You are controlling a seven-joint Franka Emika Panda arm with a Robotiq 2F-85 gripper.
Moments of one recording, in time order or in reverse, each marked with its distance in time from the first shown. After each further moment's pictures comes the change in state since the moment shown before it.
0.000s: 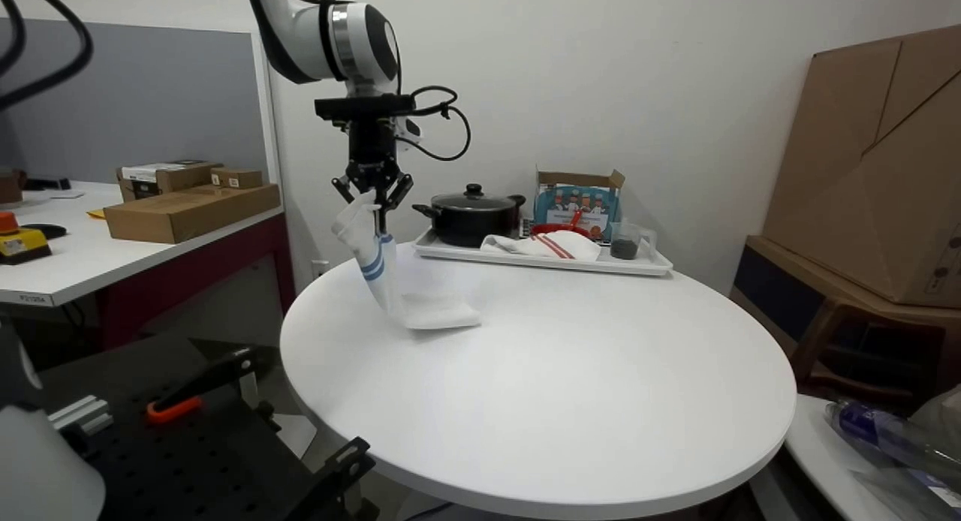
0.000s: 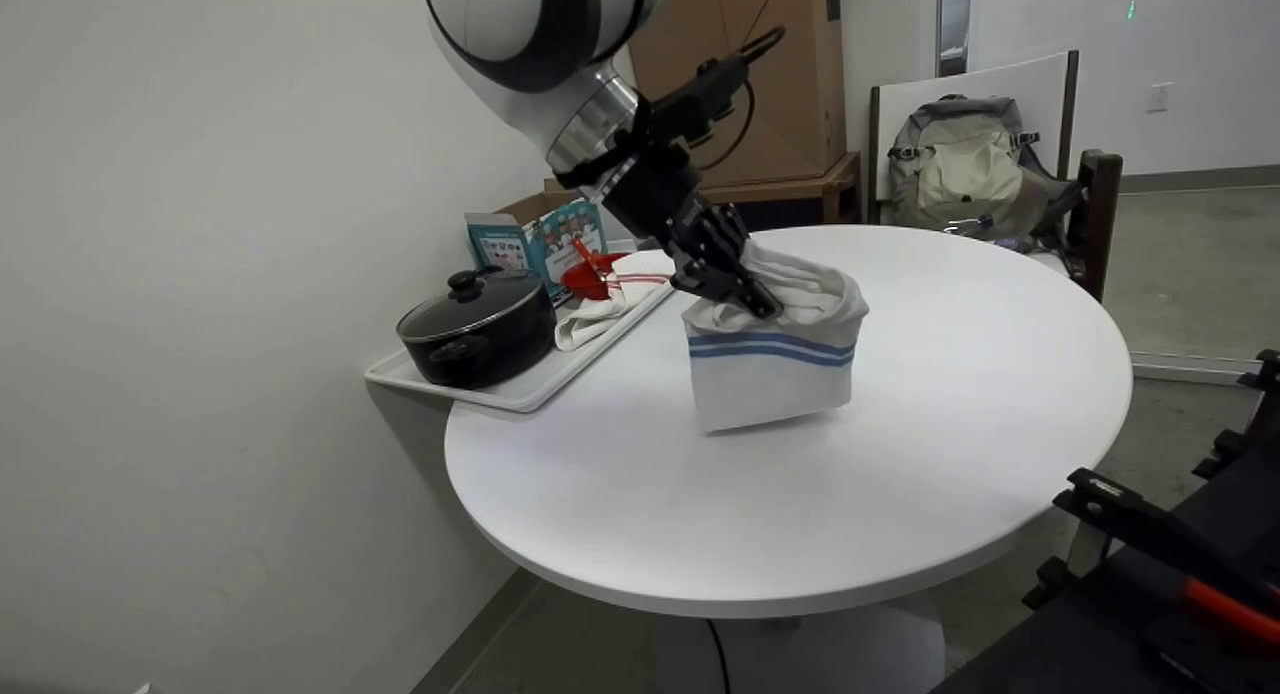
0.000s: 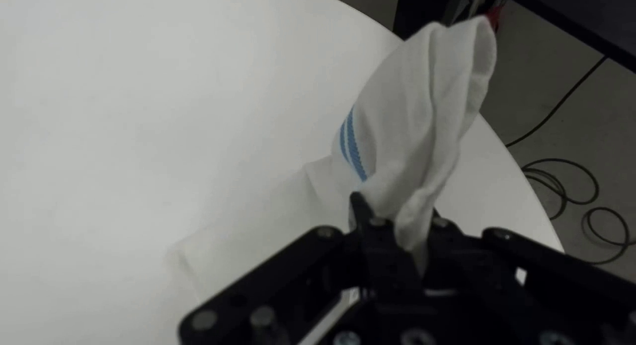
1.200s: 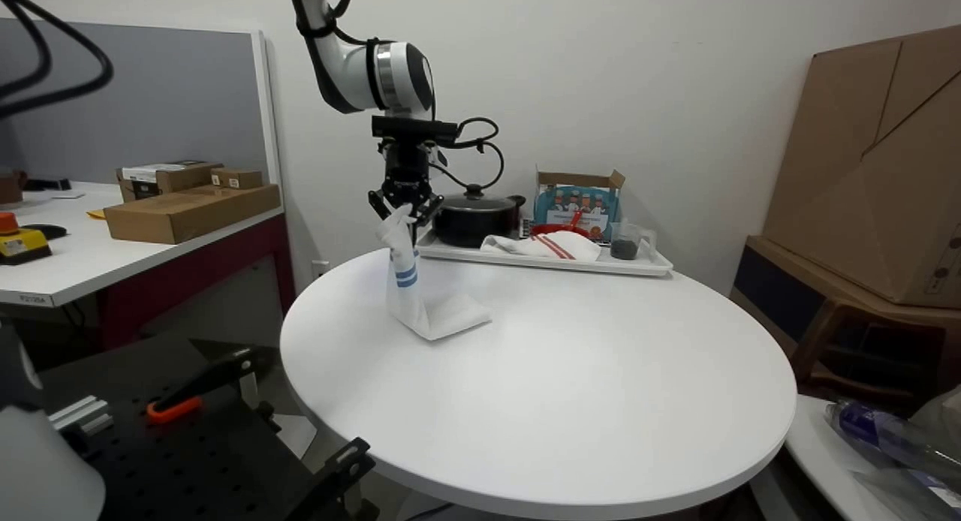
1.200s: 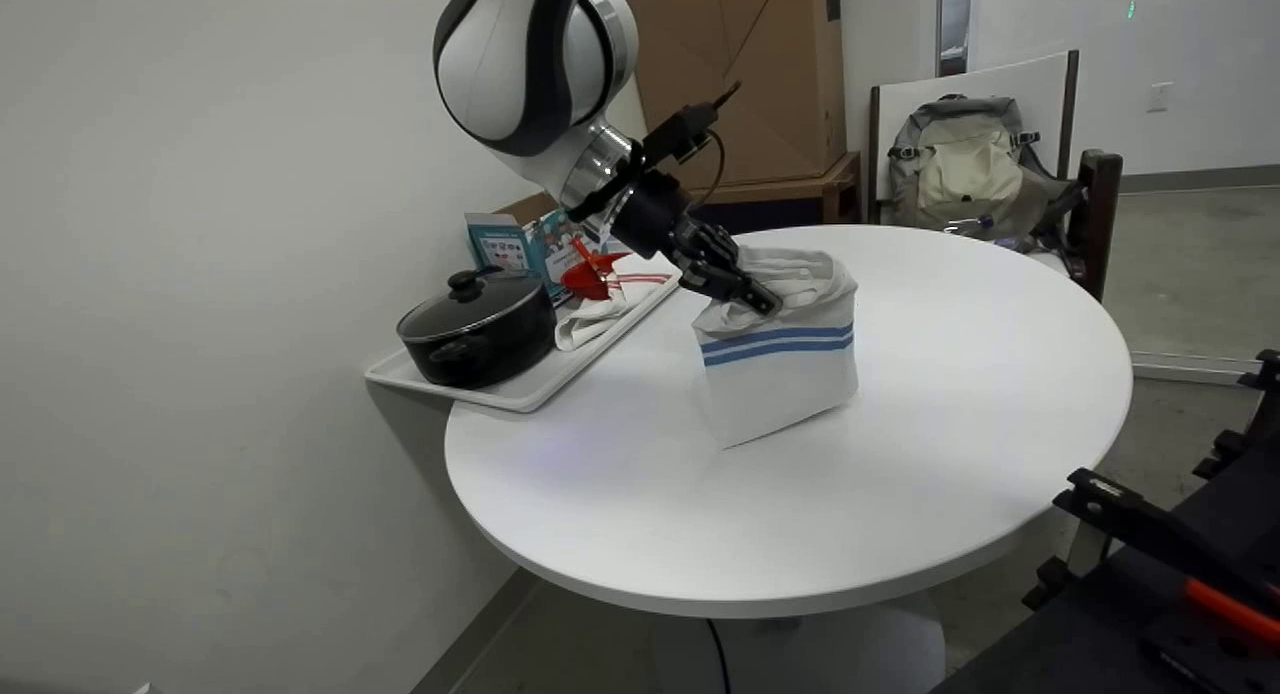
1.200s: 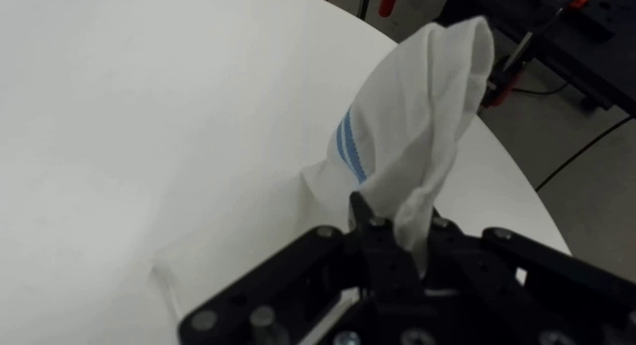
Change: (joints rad) arm -0.017 0.253 -0.023 0.311 -0.046 -0.229 -0.235
